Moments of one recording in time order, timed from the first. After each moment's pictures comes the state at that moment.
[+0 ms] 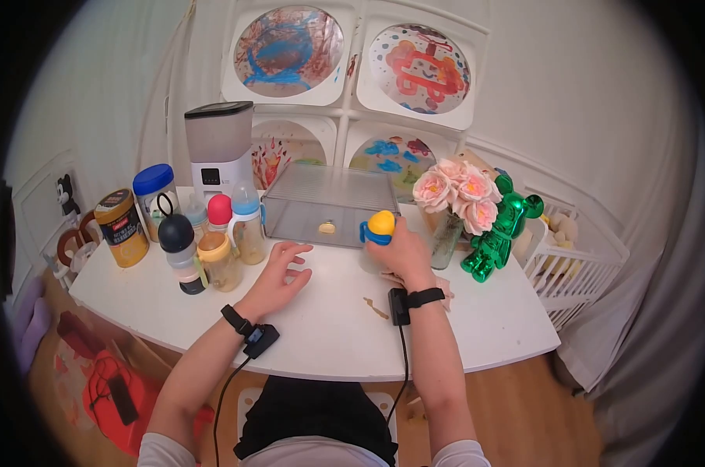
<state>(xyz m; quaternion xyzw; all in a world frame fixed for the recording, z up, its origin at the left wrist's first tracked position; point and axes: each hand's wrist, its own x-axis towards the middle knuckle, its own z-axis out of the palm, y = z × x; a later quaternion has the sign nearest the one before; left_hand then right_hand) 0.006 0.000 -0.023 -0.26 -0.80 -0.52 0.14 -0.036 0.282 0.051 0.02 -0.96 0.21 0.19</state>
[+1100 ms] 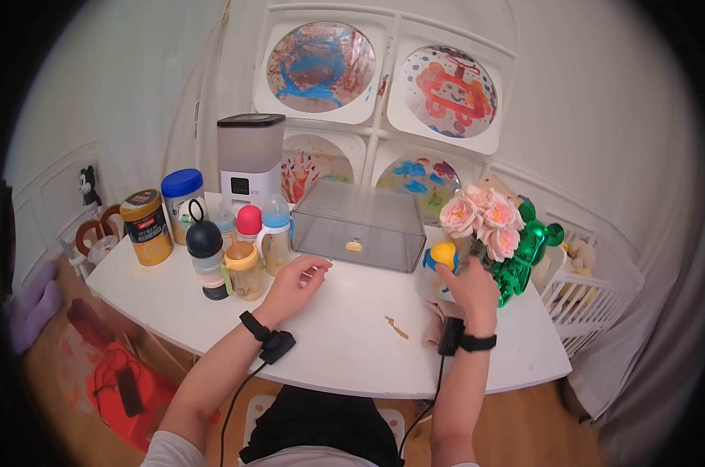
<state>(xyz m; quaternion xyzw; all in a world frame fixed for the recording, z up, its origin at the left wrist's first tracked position) -0.001 -0.008 -0.014 -0.24 -0.80 -0.50 0.24 0.023 0.332 0.082 -0.12 -0.95 0.18 0.24</state>
